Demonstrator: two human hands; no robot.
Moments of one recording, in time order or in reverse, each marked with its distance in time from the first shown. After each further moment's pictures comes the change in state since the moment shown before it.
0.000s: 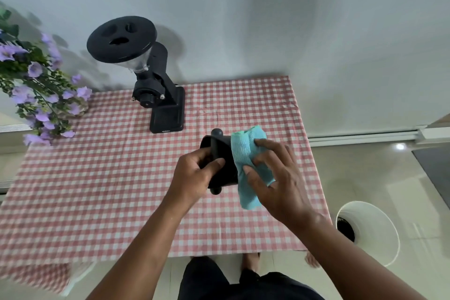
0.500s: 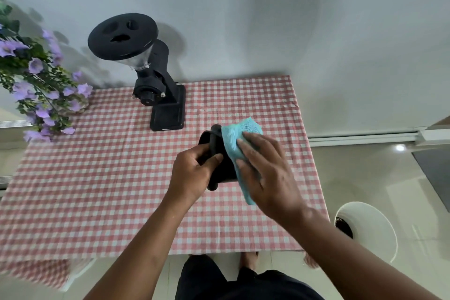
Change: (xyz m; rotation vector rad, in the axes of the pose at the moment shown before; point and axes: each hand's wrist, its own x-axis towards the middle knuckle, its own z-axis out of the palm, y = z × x) left_hand 0.001 0.003 0.003 0.038 0.094 0.013; right_hand 0.011 -0.009 0.008 -0.080 -0.013 -0.143
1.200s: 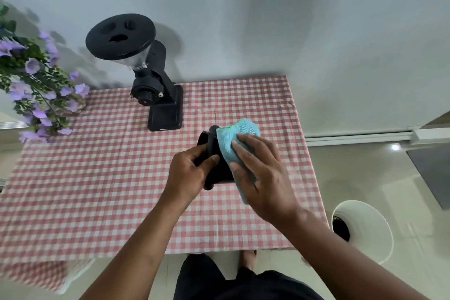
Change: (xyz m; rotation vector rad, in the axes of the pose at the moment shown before) left_hand -0.004 -0.006 -0.004 -0.028 -0.033 0.029; right_hand -0.003 -0.013 -0.002 0.036 0.018 0.004
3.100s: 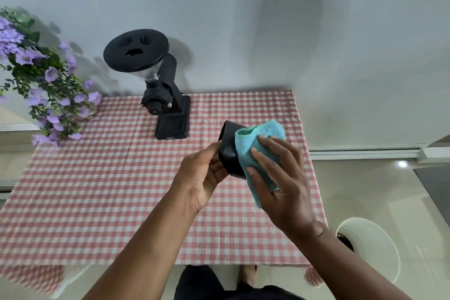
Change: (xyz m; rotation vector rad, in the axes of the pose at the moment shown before) left_hand 0.007 0.058 0.011 -0.728 0.043 -0.441; right_hand 0.009 0.008 -0.019 -0.020 0.204 -0.112
